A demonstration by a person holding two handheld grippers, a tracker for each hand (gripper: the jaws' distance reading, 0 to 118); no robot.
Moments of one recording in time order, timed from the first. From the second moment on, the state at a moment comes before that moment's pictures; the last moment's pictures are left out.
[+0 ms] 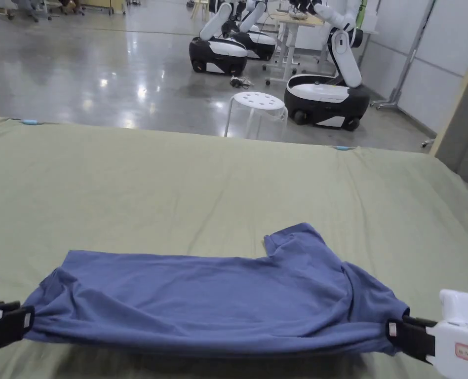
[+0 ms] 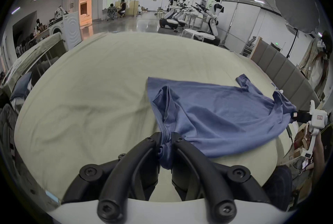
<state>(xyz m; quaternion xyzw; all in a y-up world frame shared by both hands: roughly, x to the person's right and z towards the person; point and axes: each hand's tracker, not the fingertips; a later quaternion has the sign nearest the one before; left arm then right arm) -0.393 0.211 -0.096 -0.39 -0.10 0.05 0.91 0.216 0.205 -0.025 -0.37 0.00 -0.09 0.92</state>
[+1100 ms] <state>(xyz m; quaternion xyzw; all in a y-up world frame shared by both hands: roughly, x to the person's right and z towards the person) -0.374 0.194 -0.173 -0.28 -0.05 -0.07 0.95 0.079 0.221 0.000 -0.14 0.04 0.02 0.99</state>
